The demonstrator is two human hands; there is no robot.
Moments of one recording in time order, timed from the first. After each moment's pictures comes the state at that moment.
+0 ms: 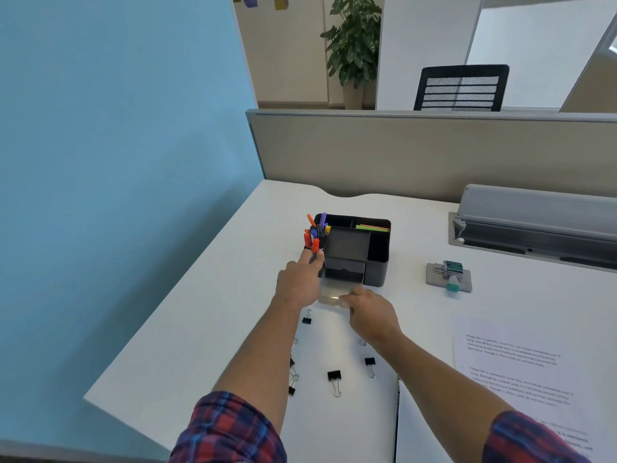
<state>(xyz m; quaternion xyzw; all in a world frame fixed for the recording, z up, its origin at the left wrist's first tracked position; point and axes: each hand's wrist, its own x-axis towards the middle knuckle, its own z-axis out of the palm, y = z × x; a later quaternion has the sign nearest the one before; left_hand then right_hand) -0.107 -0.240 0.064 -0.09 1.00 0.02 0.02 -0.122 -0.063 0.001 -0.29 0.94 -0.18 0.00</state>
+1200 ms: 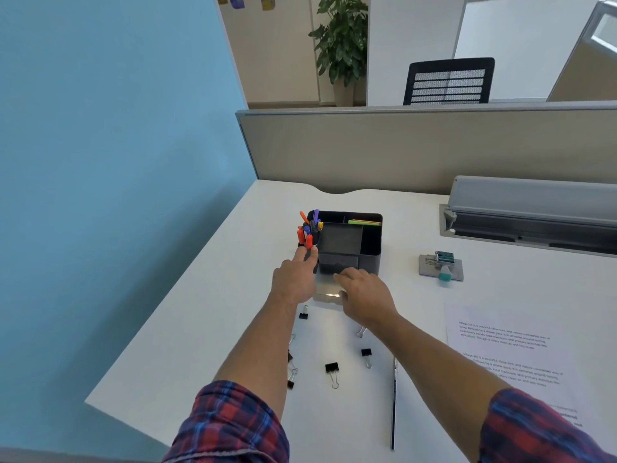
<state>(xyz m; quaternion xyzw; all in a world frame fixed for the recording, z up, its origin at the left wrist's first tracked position) -0.102 -0.234 0.072 -0.08 1.00 0.00 0.05 -0.128 -0.061 0.026 -0.33 0.93 -0.15 -0.03</state>
